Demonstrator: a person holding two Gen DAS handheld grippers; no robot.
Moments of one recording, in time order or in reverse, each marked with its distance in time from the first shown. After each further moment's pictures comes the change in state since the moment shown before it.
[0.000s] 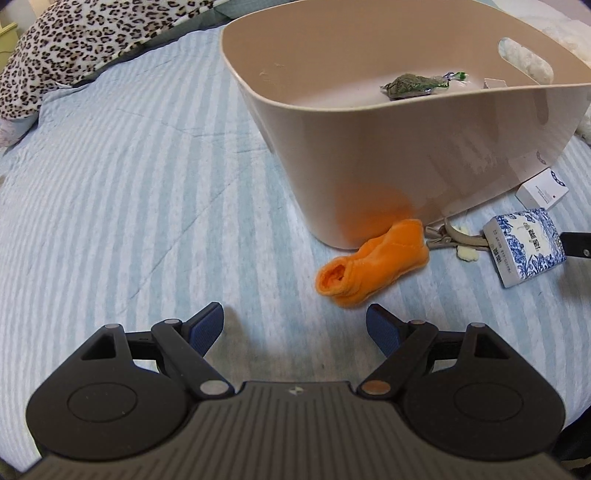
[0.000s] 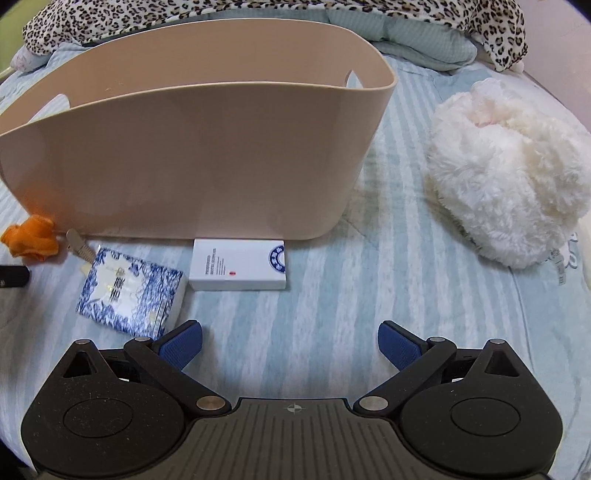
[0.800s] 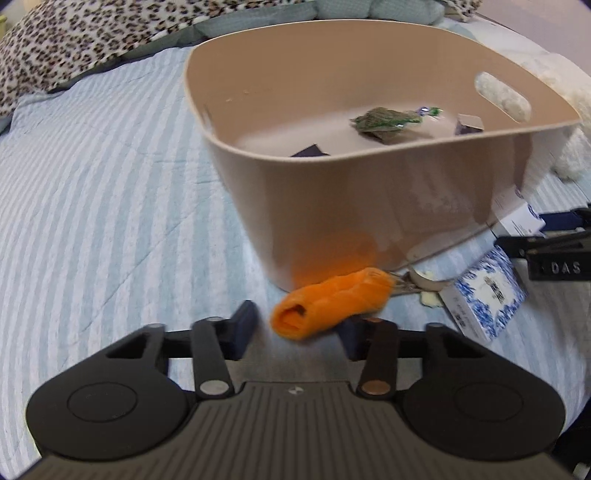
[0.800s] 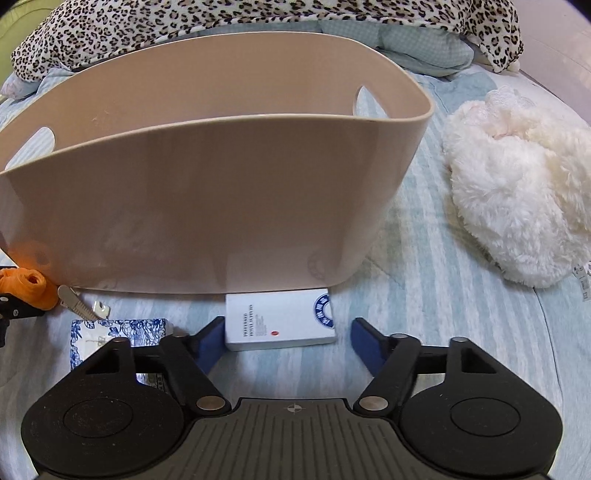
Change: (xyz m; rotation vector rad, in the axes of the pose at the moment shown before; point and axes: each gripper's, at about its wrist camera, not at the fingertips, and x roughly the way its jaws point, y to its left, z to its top) left arm 0.000 -0.022 0.013 -0.024 -0.086 -0.126; right arm 0.014 0.013 0.014 0.055 -0.056 0.011
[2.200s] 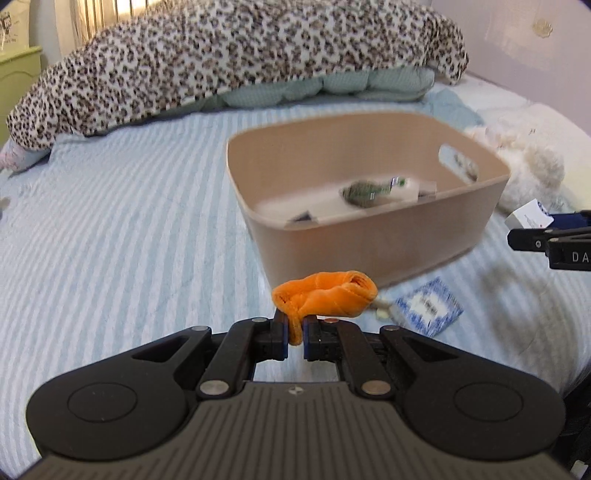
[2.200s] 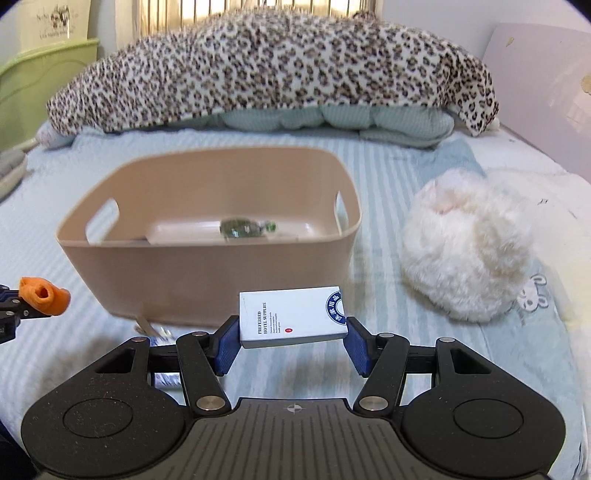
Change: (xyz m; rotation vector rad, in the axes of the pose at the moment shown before) left arm -0.095 -0.007 -0.005 -0.053 -0.216 0.042; right arm -0.099 -0.019 -0.009 0.001 -0.239 0.042
